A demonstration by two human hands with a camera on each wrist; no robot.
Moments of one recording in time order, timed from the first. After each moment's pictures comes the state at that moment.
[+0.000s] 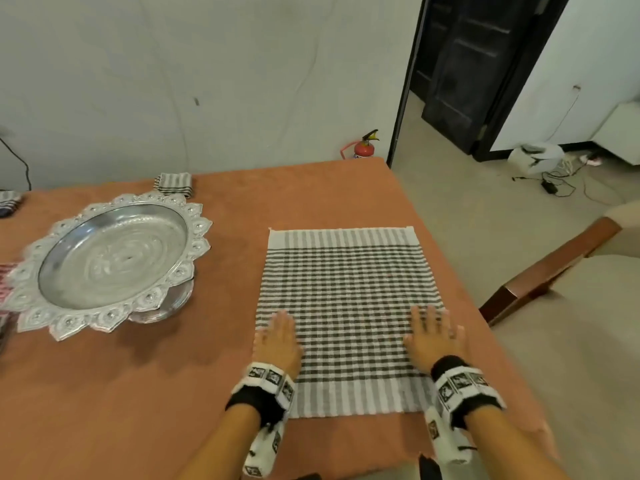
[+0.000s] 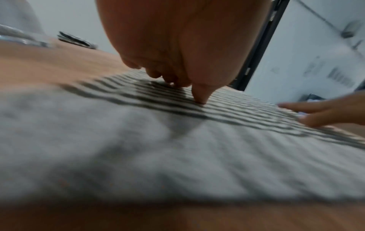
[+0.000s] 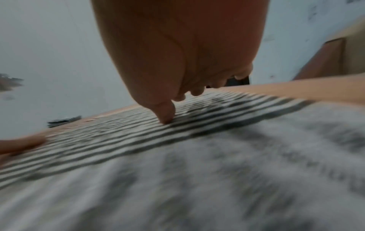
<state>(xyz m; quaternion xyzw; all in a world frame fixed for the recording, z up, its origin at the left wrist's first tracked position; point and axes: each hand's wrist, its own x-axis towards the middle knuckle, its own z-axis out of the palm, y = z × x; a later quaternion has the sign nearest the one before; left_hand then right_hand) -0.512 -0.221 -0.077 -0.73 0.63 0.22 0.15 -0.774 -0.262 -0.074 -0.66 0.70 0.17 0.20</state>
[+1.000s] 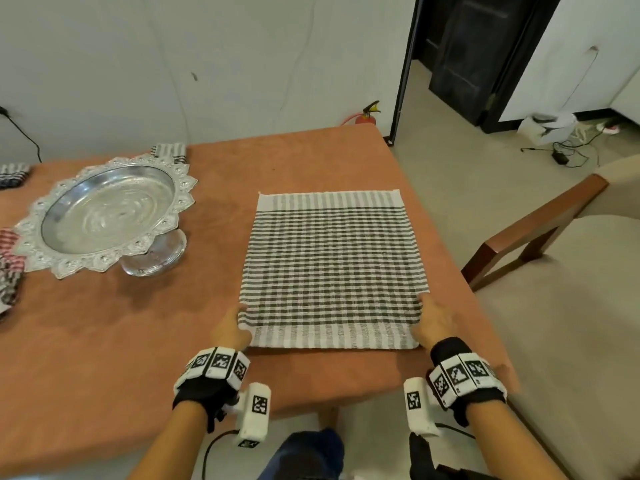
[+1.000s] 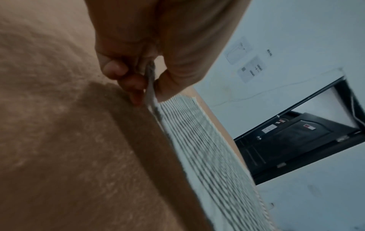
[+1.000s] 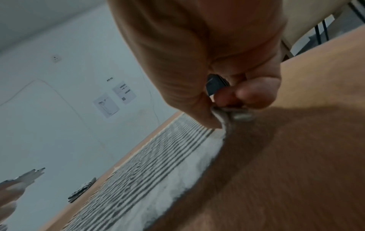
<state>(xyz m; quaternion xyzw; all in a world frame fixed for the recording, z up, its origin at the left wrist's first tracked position) -0.501 -0.147 -0.060 -0.85 0.39 0.32 -0.15 -0.819 -0.215 -0.081 -0.57 0.76 -0.03 0.31</state>
